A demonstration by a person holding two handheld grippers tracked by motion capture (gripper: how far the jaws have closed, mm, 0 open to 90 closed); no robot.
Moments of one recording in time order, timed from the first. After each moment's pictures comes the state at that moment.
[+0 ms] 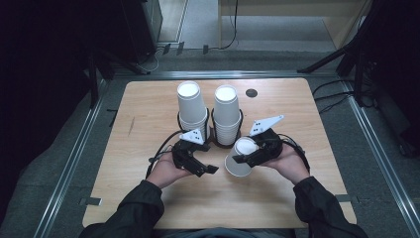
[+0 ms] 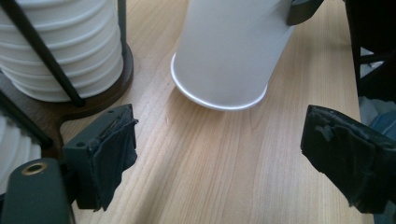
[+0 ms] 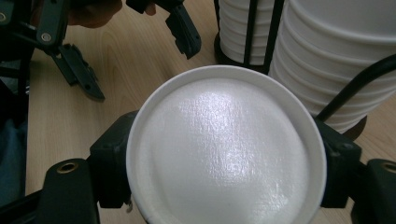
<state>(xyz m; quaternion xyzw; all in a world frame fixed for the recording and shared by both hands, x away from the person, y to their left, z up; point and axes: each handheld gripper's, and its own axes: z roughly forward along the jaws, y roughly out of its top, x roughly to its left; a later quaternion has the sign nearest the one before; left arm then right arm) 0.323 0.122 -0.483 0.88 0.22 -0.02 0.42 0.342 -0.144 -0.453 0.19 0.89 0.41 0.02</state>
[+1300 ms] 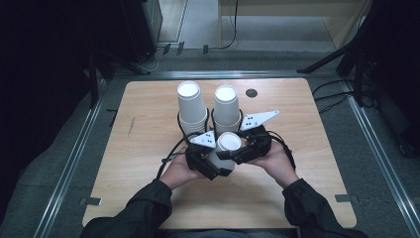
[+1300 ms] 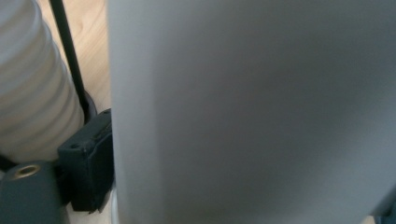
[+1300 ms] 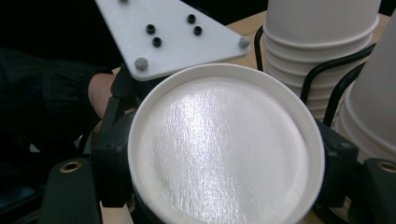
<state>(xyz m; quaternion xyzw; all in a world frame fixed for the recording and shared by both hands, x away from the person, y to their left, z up) 0.320 0.091 -0.488 0.87 0.17 -0.01 0.47 0.332 -0.114 -0.426 0.17 0.84 0.51 -0.03</state>
